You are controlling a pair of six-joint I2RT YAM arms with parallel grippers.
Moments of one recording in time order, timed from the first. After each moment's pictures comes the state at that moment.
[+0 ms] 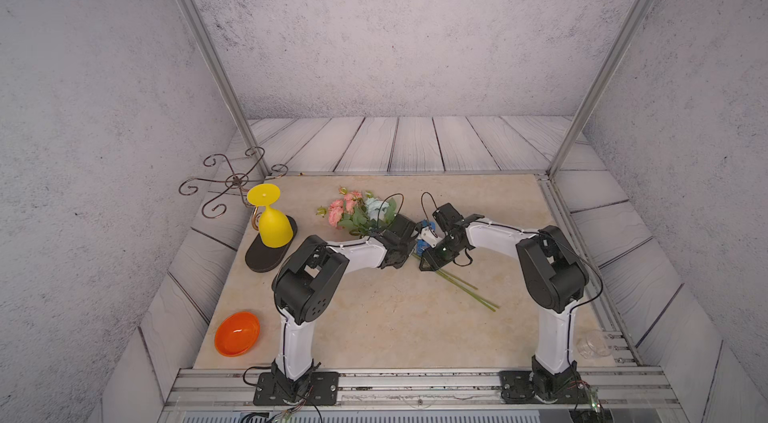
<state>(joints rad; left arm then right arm) -0.70 1.96 1.17 -0.13 -0.08 -1.49 0.55 1.98 1.31 -0.60 -0.43 -0.06</state>
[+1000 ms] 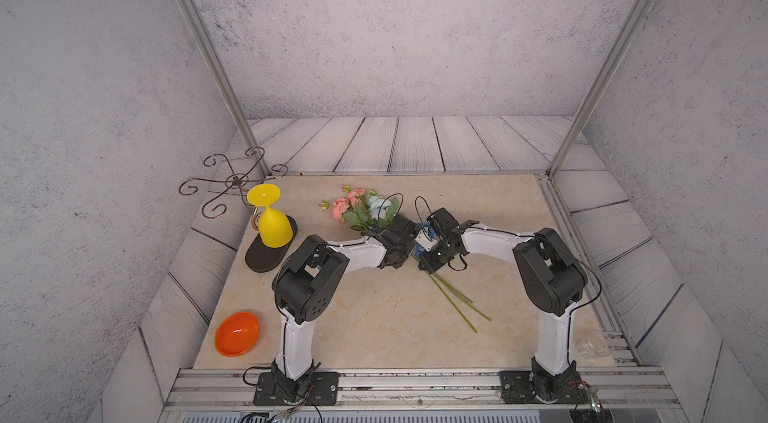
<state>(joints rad) -0.69 1.96 1.17 -0.12 -0.06 -1.46 0.59 1.98 1.27 -0.52 -0.34 -0.07</state>
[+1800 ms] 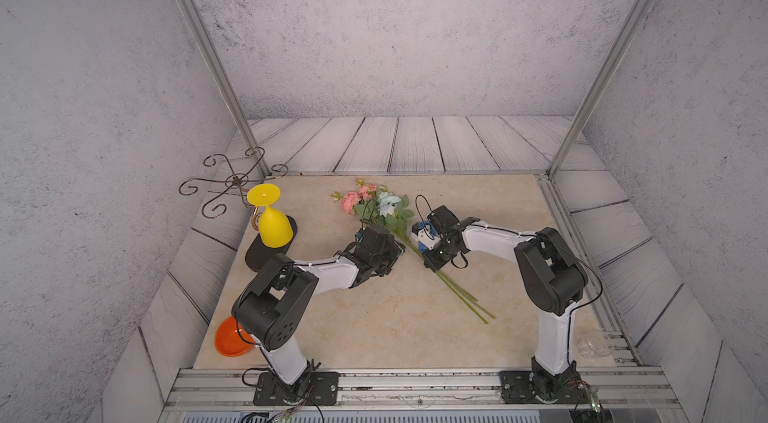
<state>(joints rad) -0.63 1.73 0.80 0.25 0.11 -1.38 0.58 1.97 1.29 -0.56 -0.24 -0.16</state>
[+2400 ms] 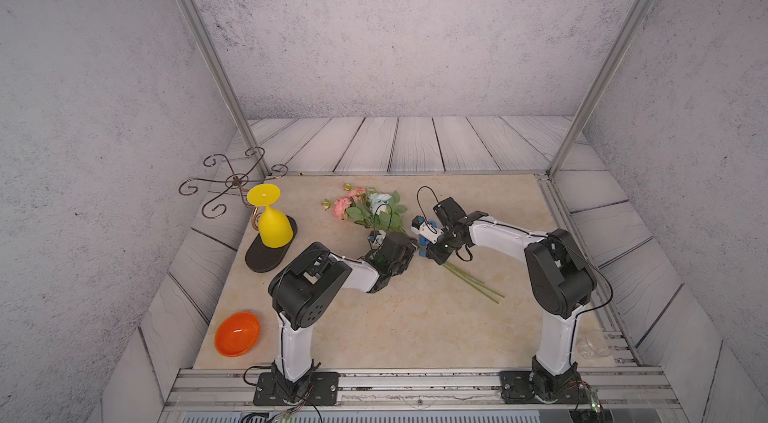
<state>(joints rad) -0.75 1.93 0.87 0.53 -0.14 -1.54 0.55 1.93 1.32 -0.58 -0.29 -0.35</state>
